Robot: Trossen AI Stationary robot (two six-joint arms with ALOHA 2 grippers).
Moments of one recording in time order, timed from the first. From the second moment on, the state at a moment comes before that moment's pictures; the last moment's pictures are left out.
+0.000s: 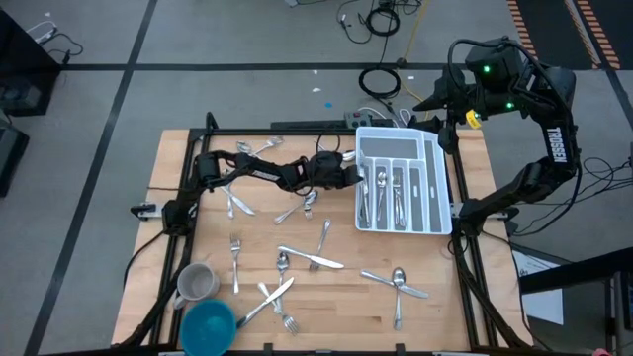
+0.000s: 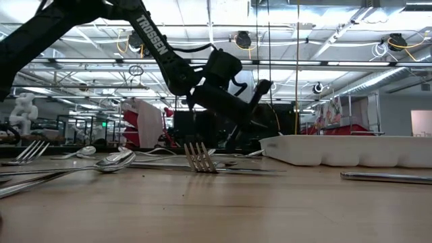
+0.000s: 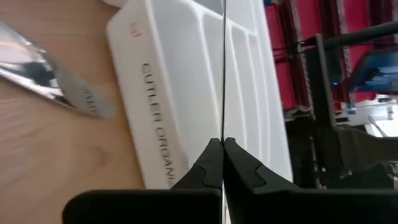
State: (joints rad) left arm 0.28 2.22 1.33 0.49 0.12 -1.19; right arm -0.55 1.45 2.33 -1.57 -0.21 -0.29
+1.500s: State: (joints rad) left arm 0.24 2.22 1.33 0.41 0.12 -1.22; right arm -0.55 1.45 2.33 -1.57 -0.21 -0.35
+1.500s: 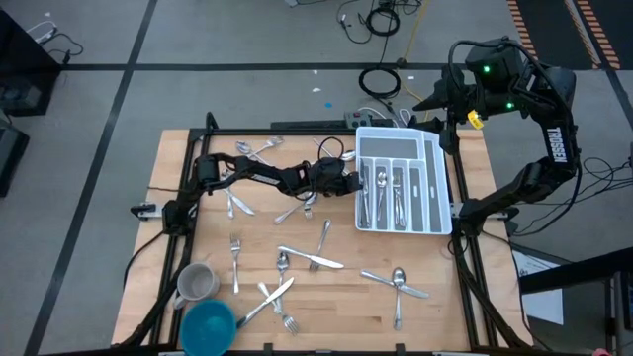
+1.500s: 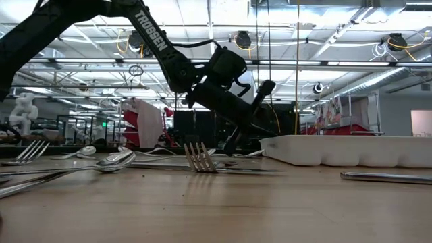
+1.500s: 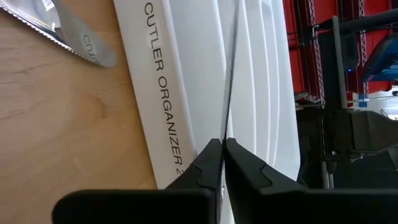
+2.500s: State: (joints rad) left arm 0.26 2.22 1.32 0.53 0.28 -1.01; right arm -0.55 1.45 2.33 -1.57 -0.21 -0.35
